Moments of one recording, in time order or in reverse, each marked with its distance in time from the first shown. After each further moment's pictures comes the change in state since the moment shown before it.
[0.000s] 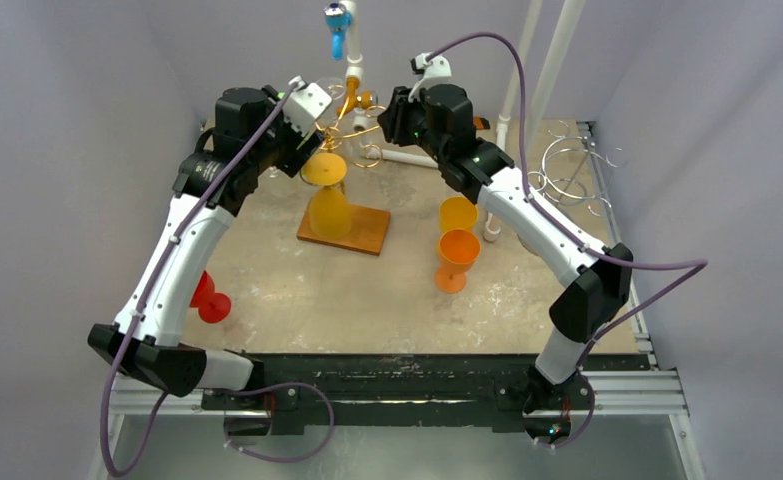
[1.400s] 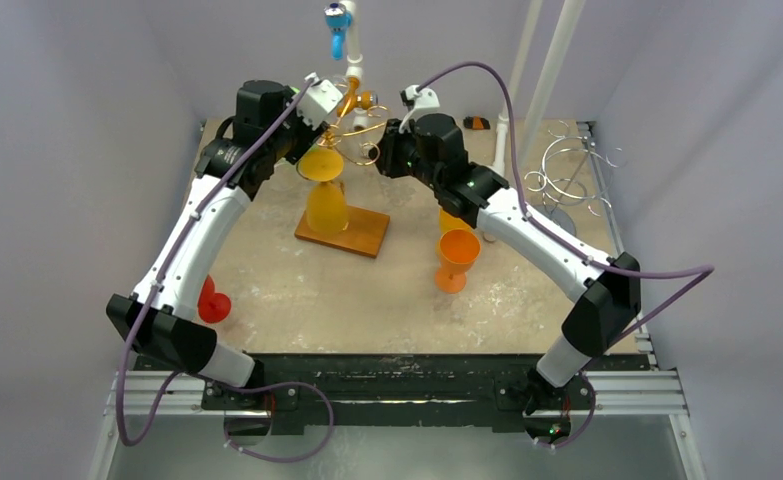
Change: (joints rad) left arm 0.000 0.155 0.060 0.045 -0.053 0.054; right arm 0.068 -0.093 -0.198 0.040 -0.045 0.105
